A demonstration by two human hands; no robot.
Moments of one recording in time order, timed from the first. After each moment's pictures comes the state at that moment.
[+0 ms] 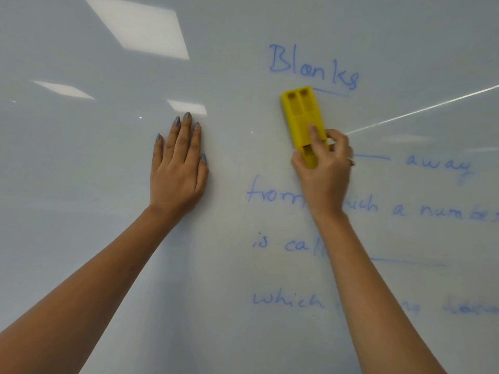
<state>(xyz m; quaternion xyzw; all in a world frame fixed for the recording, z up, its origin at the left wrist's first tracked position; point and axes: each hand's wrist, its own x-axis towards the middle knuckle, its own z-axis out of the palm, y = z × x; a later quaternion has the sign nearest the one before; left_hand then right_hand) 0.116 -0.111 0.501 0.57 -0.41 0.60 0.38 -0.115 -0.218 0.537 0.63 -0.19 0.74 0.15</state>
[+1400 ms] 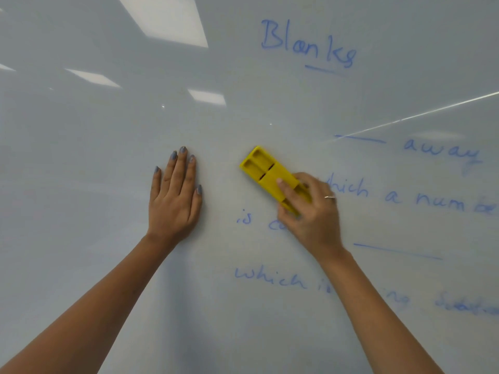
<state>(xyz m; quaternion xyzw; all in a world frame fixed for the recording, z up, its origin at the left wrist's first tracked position) 0.087 -0.120 0.402 0.61 -0.40 0.58 0.37 -0.159 -0.247 0.443 0.74 -0.04 0.62 0.26</state>
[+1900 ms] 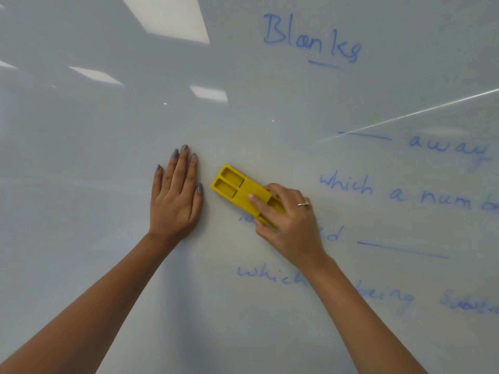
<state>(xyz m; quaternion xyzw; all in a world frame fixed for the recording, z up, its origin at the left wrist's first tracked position) 0.090 -0.120 0.401 0.60 -0.41 0.58 0.37 -0.135 -0.223 0.423 0.79 -0.02 0.56 0.26</state>
